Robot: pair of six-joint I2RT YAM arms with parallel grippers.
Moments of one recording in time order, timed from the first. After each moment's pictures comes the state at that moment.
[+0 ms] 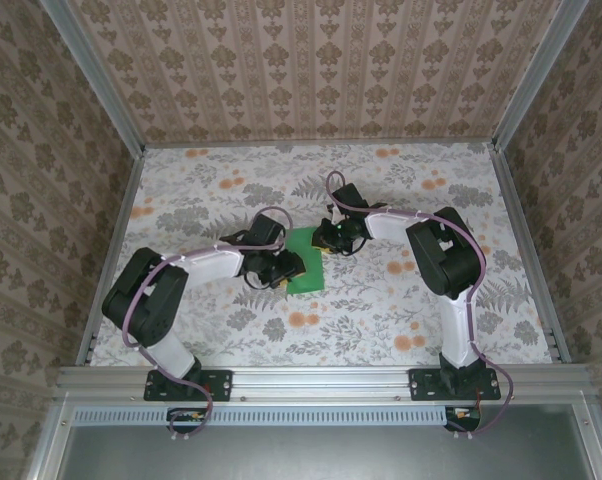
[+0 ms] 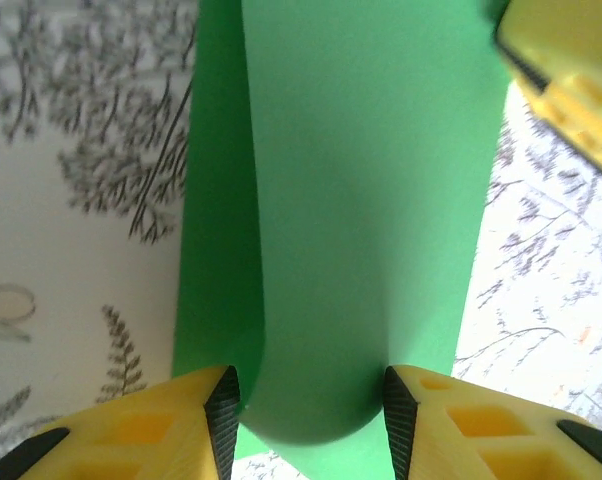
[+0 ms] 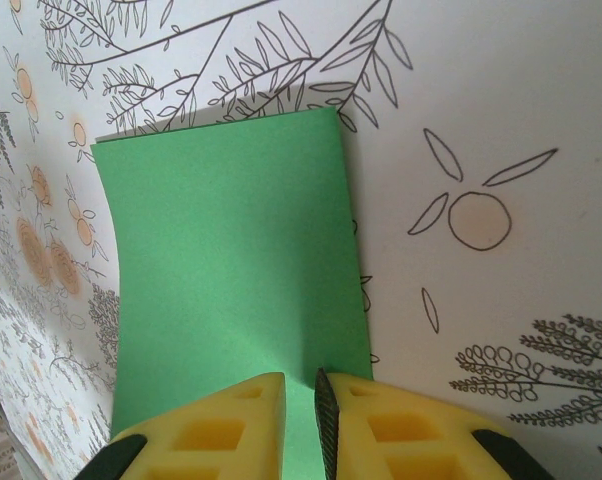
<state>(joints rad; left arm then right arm) -0.63 1.65 0.85 -0.27 0.37 -0.92 0.46 2.08 1.30 -0.29 -0.46 0.74</state>
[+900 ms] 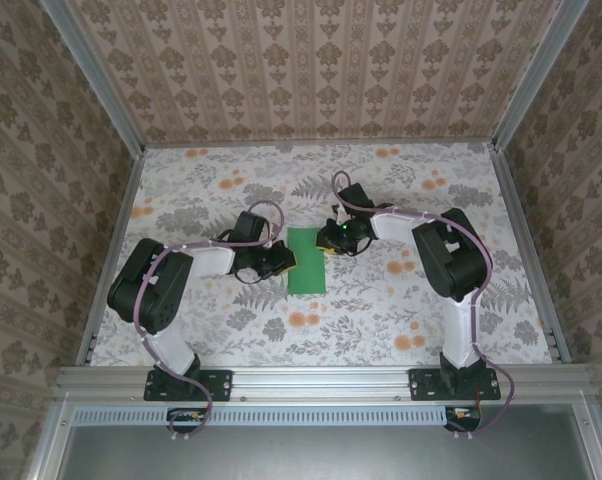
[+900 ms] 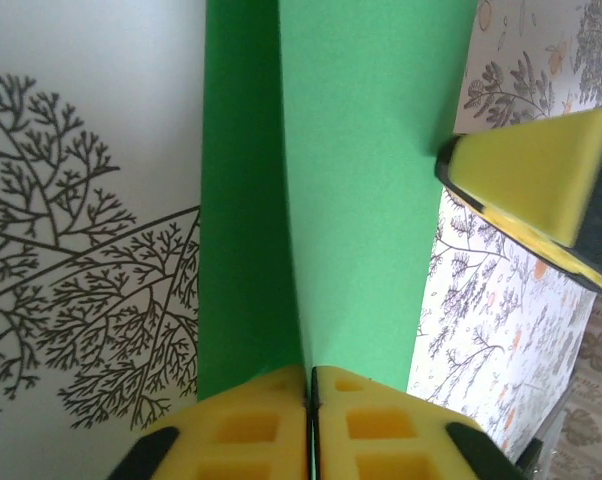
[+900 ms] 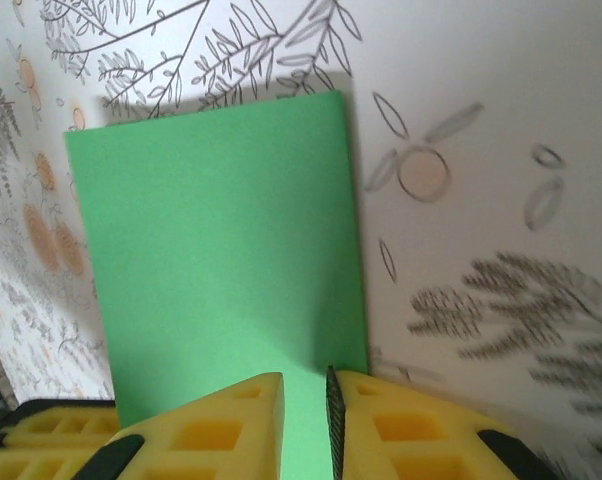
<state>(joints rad) -0.51 1.73 0.79 -0.02 0.56 -0.80 0.43 2.02 1.26 -0.30 -0.50 0.74</state>
